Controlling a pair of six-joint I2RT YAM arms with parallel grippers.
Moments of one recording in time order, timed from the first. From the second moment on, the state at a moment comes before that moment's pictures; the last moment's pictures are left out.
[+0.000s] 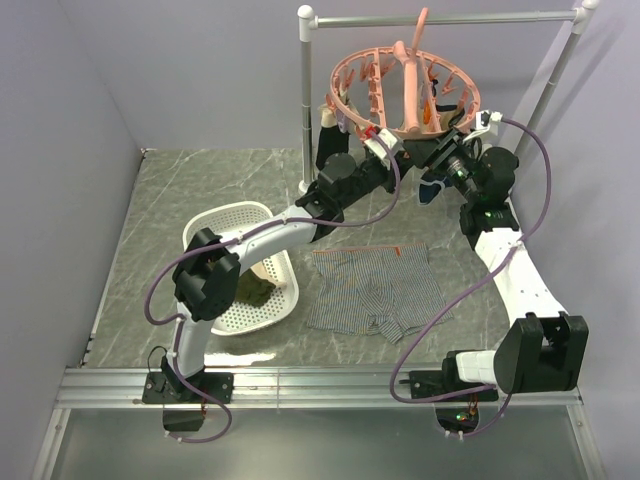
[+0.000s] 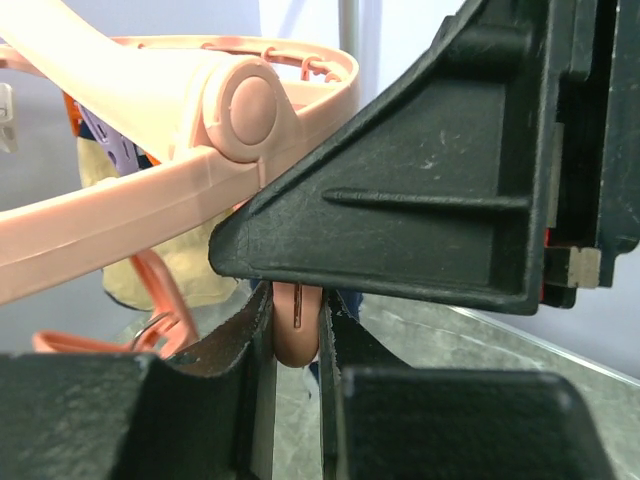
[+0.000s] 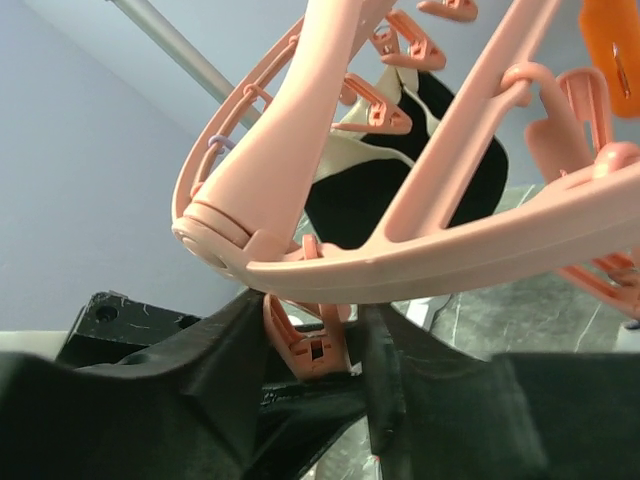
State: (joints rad) left arm -0.85 2.03 1.71 0.55 0.14 -0.04; right arm 0.02 1.30 1.07 0.33 -0.48 0.74
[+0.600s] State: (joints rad) left arm -0.85 2.03 1.68 0.57 0.12 0.01; right arm 0.02 1.30 1.08 0.28 -0.48 0.75
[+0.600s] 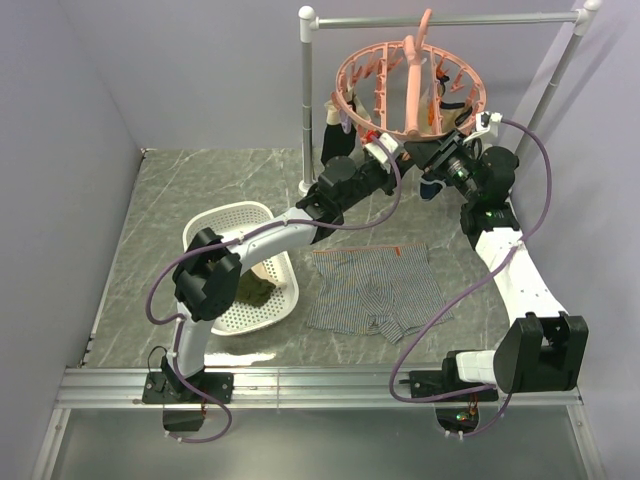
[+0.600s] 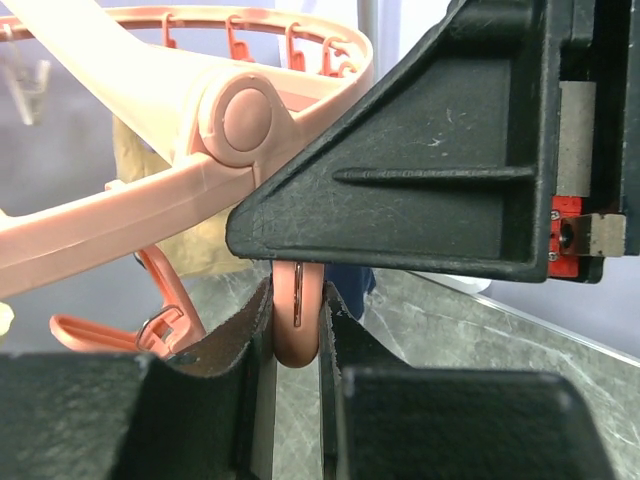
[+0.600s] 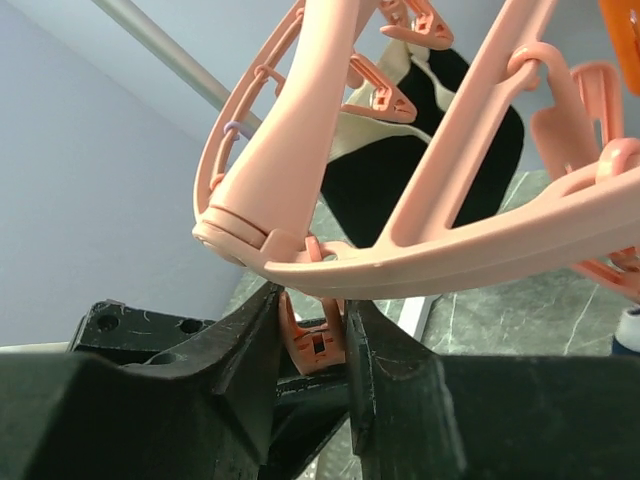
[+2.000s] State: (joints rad) left arm -0.84 2.26 1.70 -0.07 0.35 -0.12; right arm -0.01 1.32 1.11 0.32 -0.54 0.73
